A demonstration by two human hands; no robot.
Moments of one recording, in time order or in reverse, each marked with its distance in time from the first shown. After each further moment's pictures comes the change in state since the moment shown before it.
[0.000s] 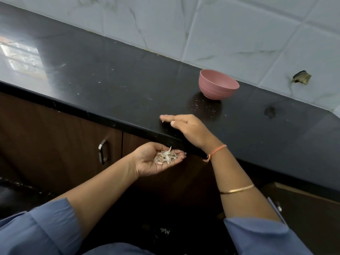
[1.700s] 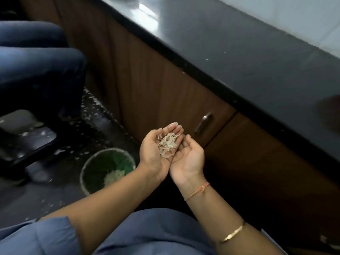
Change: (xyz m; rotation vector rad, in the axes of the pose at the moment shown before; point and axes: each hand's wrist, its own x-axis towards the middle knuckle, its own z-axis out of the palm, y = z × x) left_hand -0.129 -0.035 -0.138 -0.571 0.423 0.912; right_hand -0.024 -0.071 0.269 1.574 0.057 0.731
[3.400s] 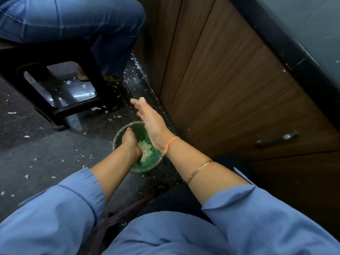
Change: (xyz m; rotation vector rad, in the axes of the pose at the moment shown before) left_hand 0.112 0.108 -0.161 0.397 0.248 -0.310; right_hand 0.097 0.162 0.081 -1.283 -0.611 0.179
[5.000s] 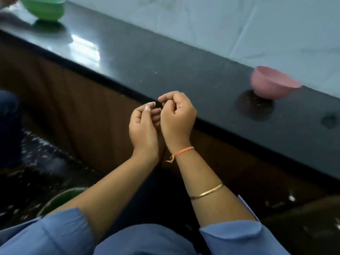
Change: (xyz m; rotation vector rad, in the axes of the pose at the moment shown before) left_hand -0.158 -0.084 0.277 0.063 -0.283 0.889; right_hand -0.238 -0.063 -0.179 -0.310 1.443 -0.803
